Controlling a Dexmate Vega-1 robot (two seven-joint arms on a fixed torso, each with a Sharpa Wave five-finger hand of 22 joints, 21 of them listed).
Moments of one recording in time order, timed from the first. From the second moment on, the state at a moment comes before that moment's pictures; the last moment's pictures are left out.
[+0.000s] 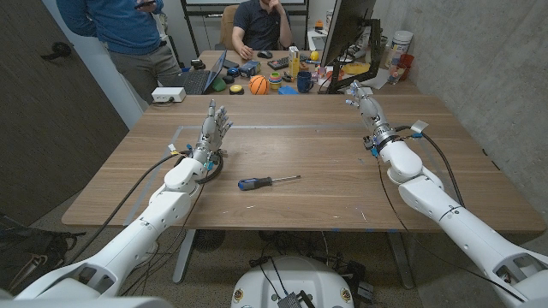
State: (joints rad) left arm 0.88 0.52 0.36 -1.34 -0.66 -0.30 -0.02; left_hand 0.01 0.07 0.01 0.17 0.33 -0.17 -0.02 0.19 0.18 -0.17 -0.05 0.19 0.18 -0.17 -0.01 0.21 0.18 0.00 -0.02 0.20 0.19; right arm -0.85 -0.59 -0.40 -1.48 0.32 0.40 -0.13; right_hand 0.09 0.03 0.22 0.11 0.27 -0.10 0.10 0.18 0.18 -0.09 0.10 0.17 0.19 -0.11 0.08 0.22 0.18 -0.13 0.02 0.75 0.17
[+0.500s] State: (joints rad) left arm 0.88 0.52 0.35 -1.33 -0.66 -0.31 -0.03; left_hand 0.01 0.07 0.01 0.17 0.33 -0.17 -0.02 0.19 0.18 -0.17 -0.05 0.19 0.18 -0.17 -0.01 0.21 0.18 0.00 -0.02 0.20 0.19; right arm -0.84 -0.63 -0.42 -1.56 0.13 0.39 -0.18; right_hand 0.10 -0.01 0.20 0.09 0.27 -0.13 0.11 0.18 0.18 -0.13 0.10 0.17 0.19 -0.13 0.09 0.20 0.18 -0.14 0.03 0.72 0.17
